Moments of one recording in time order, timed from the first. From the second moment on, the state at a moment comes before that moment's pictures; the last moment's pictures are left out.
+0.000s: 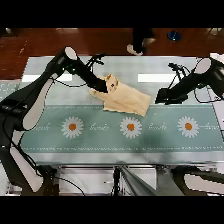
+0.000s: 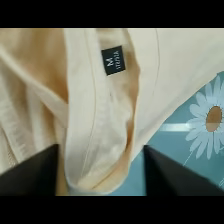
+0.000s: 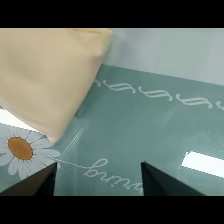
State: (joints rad) left arm -0.29 -1.99 1.83 0.92 -1.41 -1.02; right arm 0.01 -1.42 1.21 -1.25 1.38 1.47
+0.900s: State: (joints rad) left arm -0.15 -2.05 2.01 0.98 -1.49 -1.20; right arm 0.01 -1.44 1.10 -1.00 1.24 1.46
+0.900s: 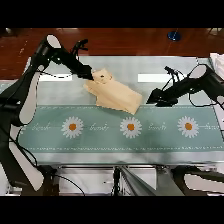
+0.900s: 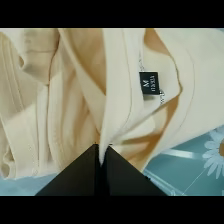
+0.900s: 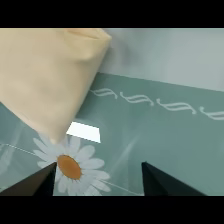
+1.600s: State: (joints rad) left arm -0.11 -2.02 2.03 1.11 -1.43 -1.36; right arm 0.15 -1.50 0.98 -0.71 0.92 1.43
